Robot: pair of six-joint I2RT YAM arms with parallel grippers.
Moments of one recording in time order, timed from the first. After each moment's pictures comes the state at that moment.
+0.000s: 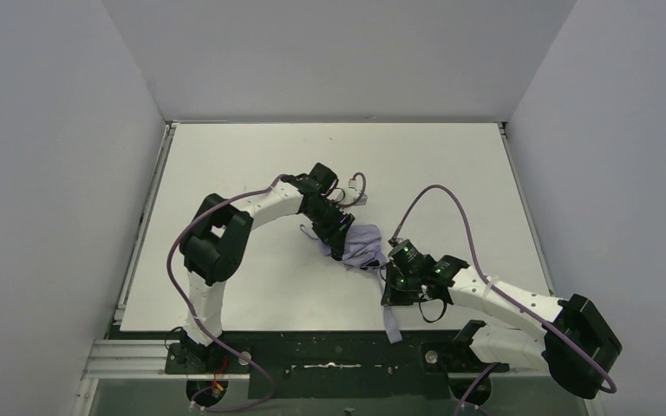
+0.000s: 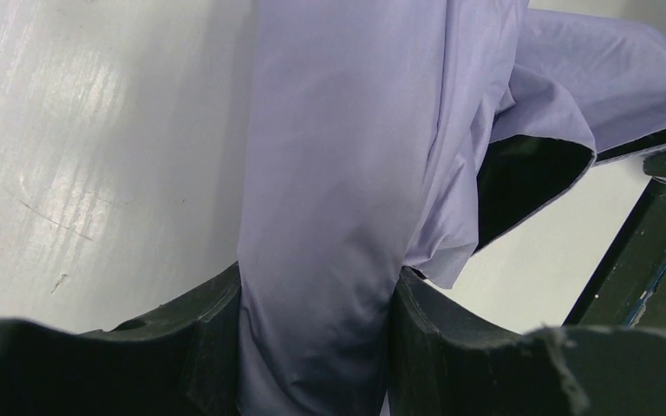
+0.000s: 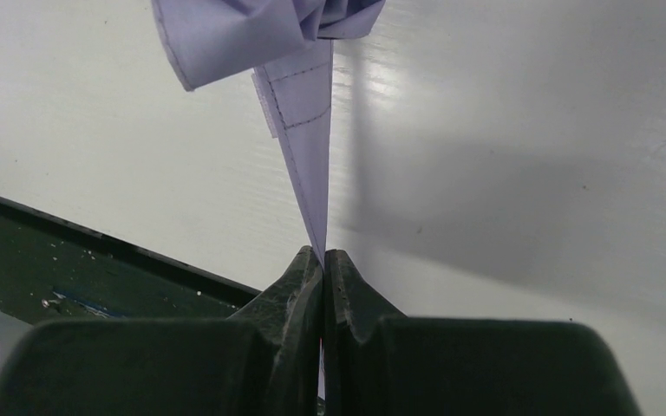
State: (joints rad) left arm -0.64 2.04 1.43 -0.60 0.53 0.22; right arm 0.79 1.10 0.53 -0.57 -0.09 0.75
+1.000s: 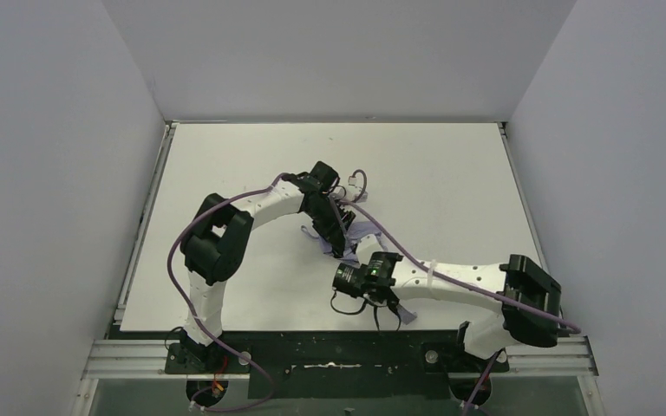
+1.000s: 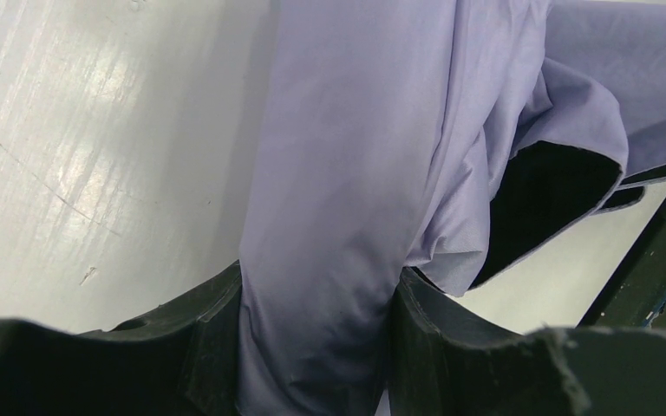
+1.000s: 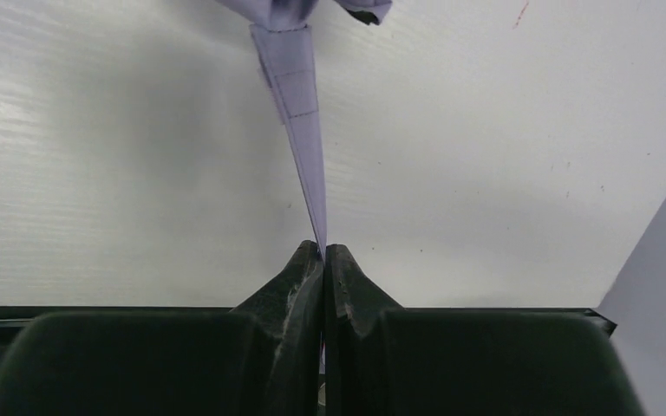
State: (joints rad) left arm -0.64 2.04 1.45 -0.60 0.48 0.19; right arm 1.17 1.45 0.98 -1.12 0.55 0.77
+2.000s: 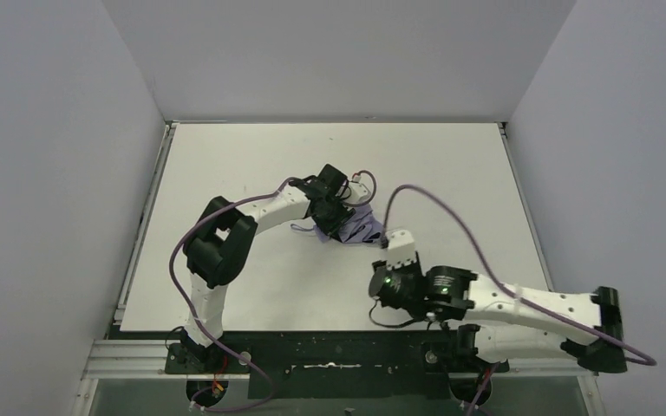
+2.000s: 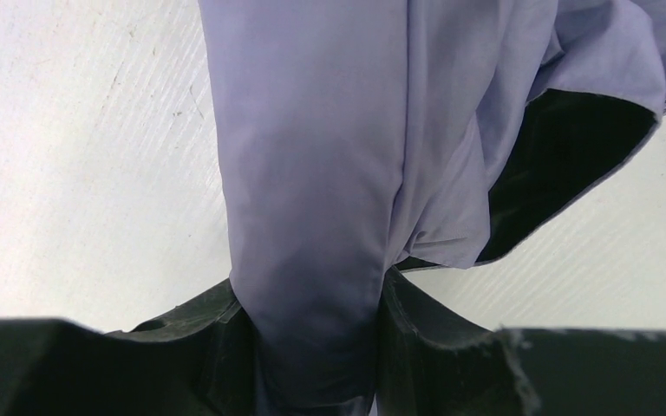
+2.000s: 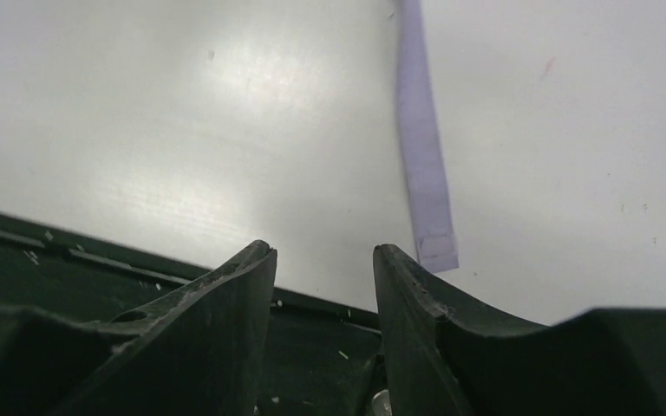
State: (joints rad) left arm -0.69 2.03 1.43 -0.48 0.10 0.25; right arm 1.36 1.14 0.89 -1.02 0.61 0.85
